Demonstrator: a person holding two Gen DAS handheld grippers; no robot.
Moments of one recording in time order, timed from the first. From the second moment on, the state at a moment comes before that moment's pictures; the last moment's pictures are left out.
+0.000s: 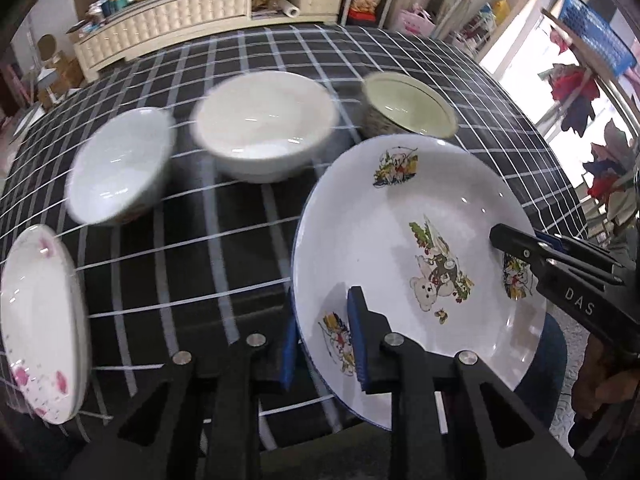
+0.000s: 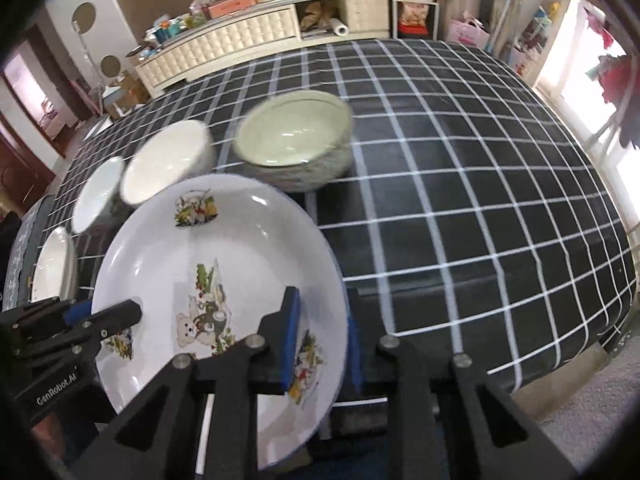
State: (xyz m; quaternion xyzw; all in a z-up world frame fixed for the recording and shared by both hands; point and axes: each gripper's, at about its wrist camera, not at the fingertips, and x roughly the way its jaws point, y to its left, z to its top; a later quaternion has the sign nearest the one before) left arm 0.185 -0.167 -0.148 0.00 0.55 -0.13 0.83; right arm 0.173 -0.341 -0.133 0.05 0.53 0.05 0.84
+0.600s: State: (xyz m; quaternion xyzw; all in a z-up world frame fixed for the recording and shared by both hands) left arm 0.131 0.026 -0.117 -0.07 0.51 -0.02 0.86; right arm 0.178 -0.169 -0.115 -0.01 0.51 0.16 0.84
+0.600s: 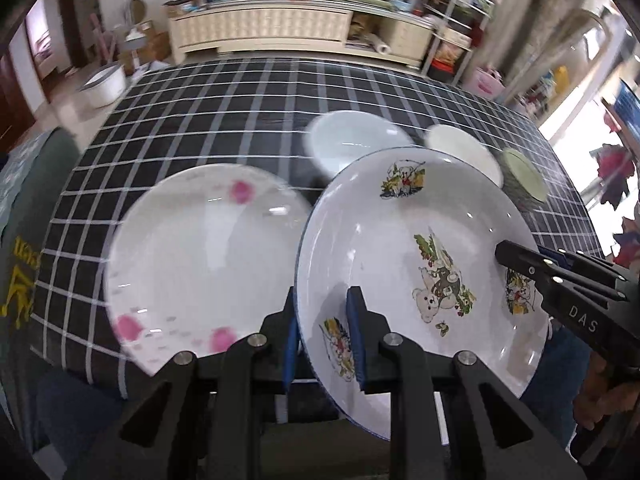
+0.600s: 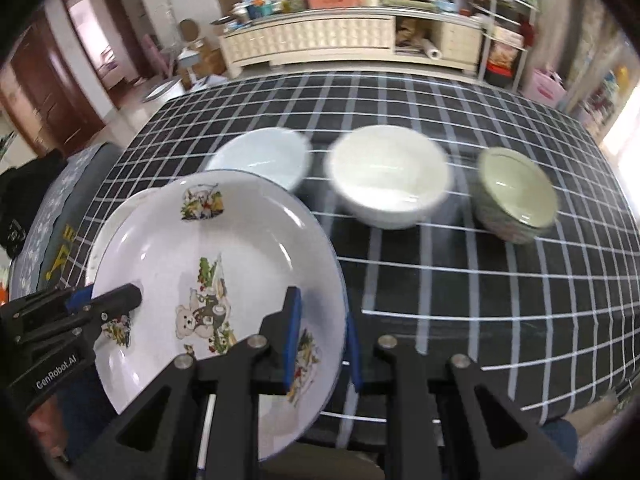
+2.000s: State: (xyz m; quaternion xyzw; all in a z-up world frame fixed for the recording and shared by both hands) left arm 0.143 0.165 -0.153 -0.12 0.55 0.06 0.82; right arm 0.206 -0.003 -0.154 -0.12 0.54 0.22 0.81
